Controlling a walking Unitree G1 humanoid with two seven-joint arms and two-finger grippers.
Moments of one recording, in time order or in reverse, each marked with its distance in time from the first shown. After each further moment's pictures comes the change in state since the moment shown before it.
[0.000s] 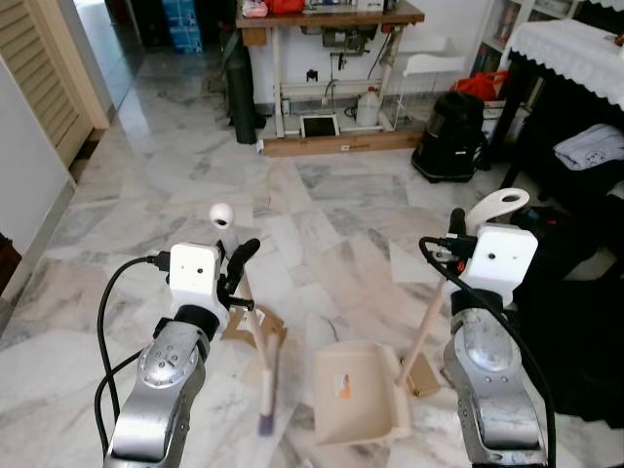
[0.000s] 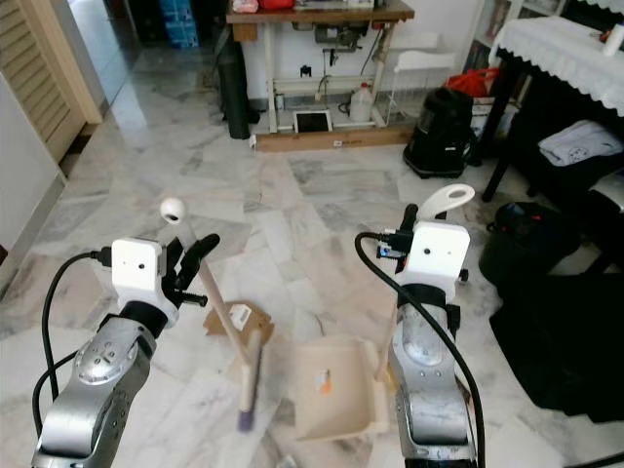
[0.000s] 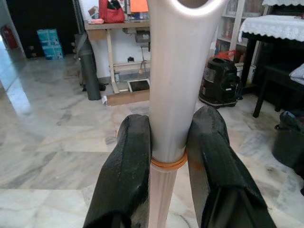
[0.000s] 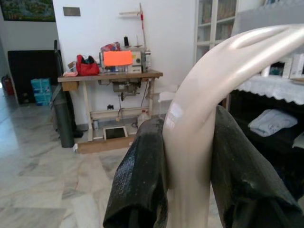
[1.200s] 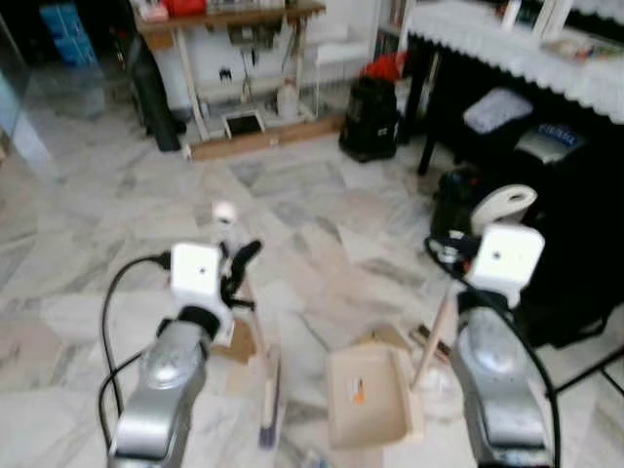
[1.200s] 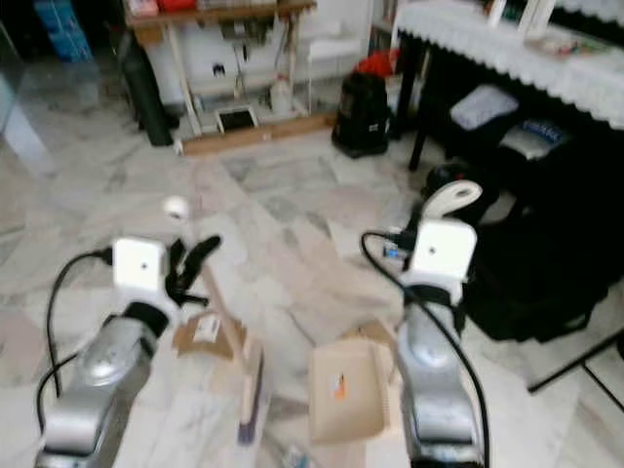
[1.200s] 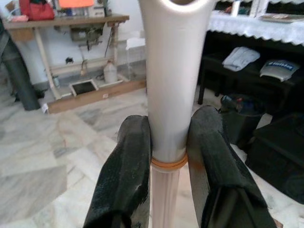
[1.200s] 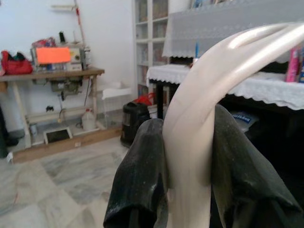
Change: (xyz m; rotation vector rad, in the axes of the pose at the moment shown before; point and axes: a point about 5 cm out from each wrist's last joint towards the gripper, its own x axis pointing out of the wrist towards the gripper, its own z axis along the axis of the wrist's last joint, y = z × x) left arm 0.001 -0.005 -0.001 -0.014 0.010 -0.028; right arm 0.000 -0.002 -0.001 -0.007 0.012 -0.009
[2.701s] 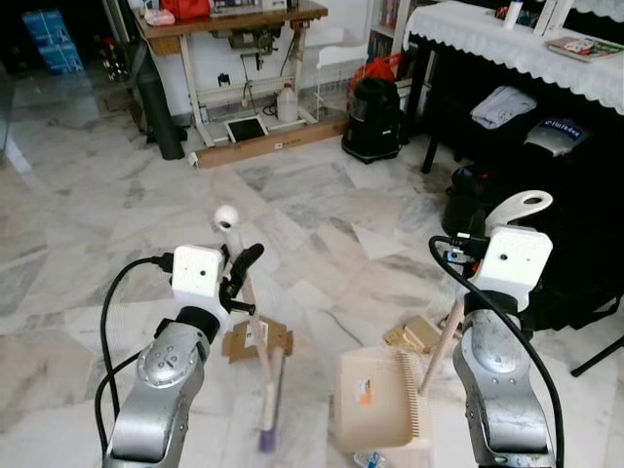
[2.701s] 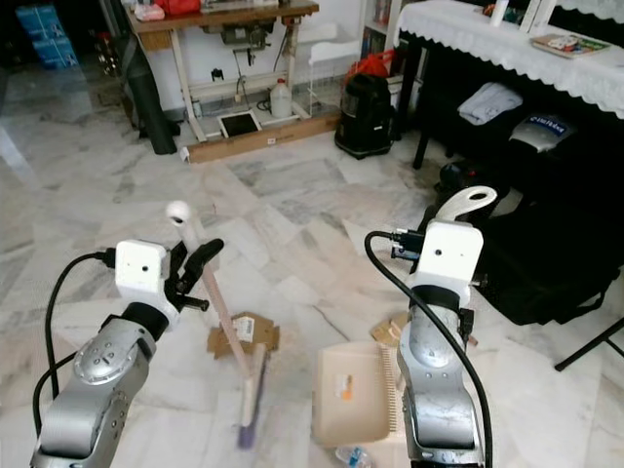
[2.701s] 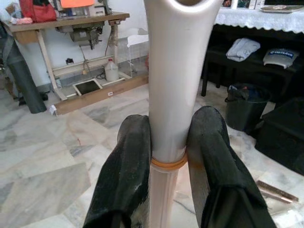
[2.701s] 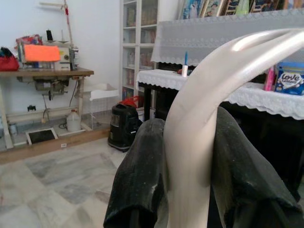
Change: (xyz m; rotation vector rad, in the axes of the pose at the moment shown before) left arm -0.002 0.004 -0.002 0.028 0.019 -0.018; right arm -0.007 -0.015 -0.001 -0.118 -0.018 -0.067
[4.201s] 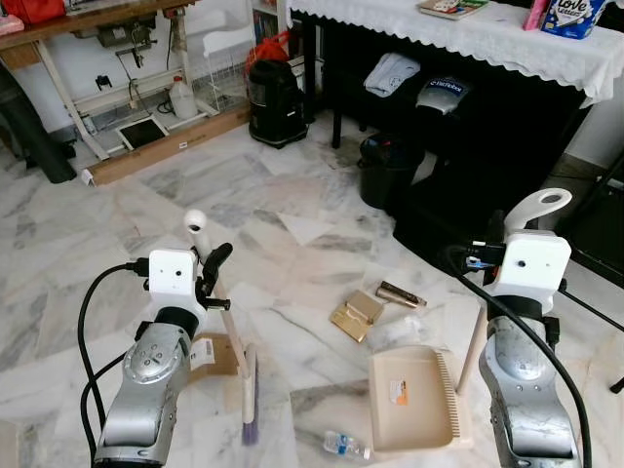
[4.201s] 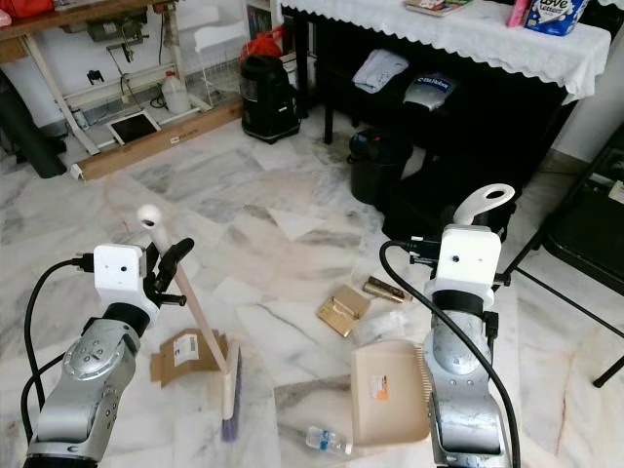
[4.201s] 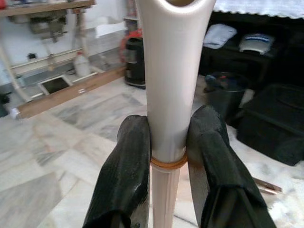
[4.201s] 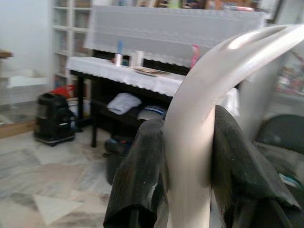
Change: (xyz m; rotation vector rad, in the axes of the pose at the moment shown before) left arm 0.004 0.034 -0.018 0.020 0.007 0.167; right arm 0.009 -0.014 0.000 -0.044 -0.050 0.013
